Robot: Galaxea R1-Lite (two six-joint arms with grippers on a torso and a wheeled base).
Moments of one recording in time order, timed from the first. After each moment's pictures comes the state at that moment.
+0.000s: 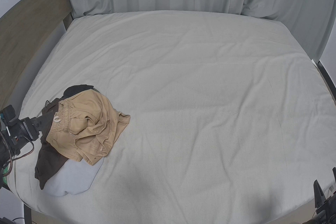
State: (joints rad) left arm 0.27 1.31 -0.32 -0.75 -0.40 -0.24; right arm 0.00 0.02 -0.02 0.00 0.00 0.00
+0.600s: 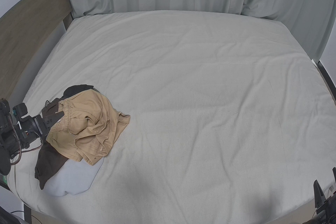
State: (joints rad) left arm 0.27 1.55 -0.38 -0.85 -0.49 -0.23; right arm 0.00 0.02 -0.02 0.00 0.00 0.00
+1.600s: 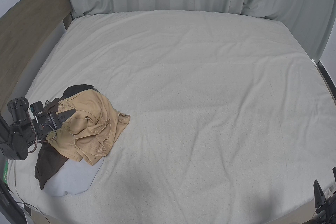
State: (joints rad) left arm 0.27 1.92 -0.55 -1.04 -0.55 -0.24; right arm 0.00 0.02 -0.02 0.00 0.00 0.00
